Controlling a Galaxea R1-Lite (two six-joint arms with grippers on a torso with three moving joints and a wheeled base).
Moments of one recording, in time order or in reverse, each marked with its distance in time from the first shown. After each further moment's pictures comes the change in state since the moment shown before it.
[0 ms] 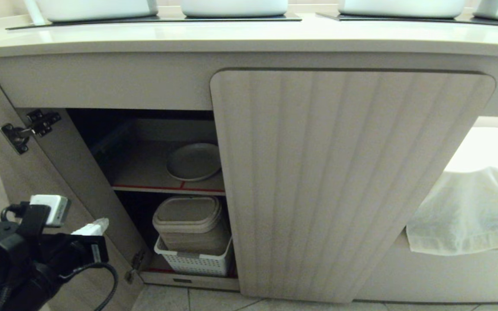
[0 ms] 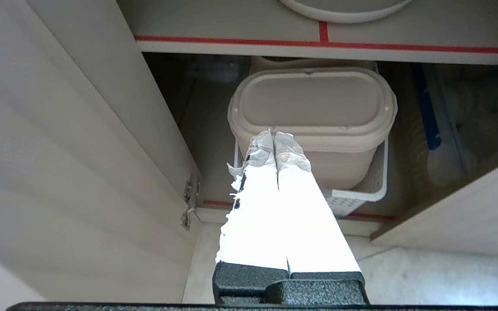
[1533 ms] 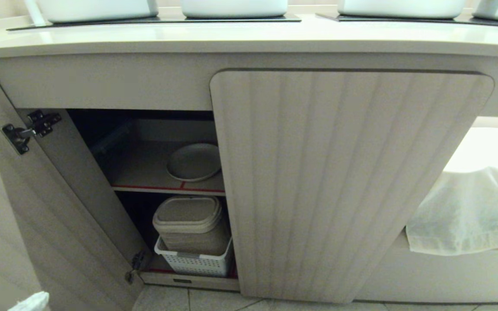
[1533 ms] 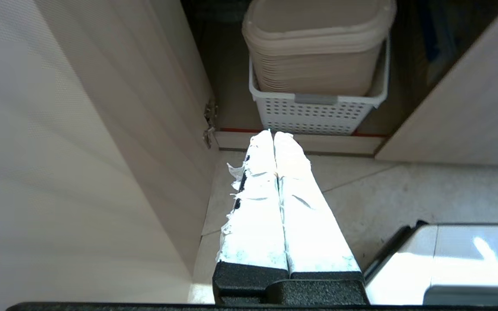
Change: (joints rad) left arm 0.224 -0.898 0.001 1.009 -0.211 0.140; right arm 0.000 0.000 0.000 0.000 0.000 0.000
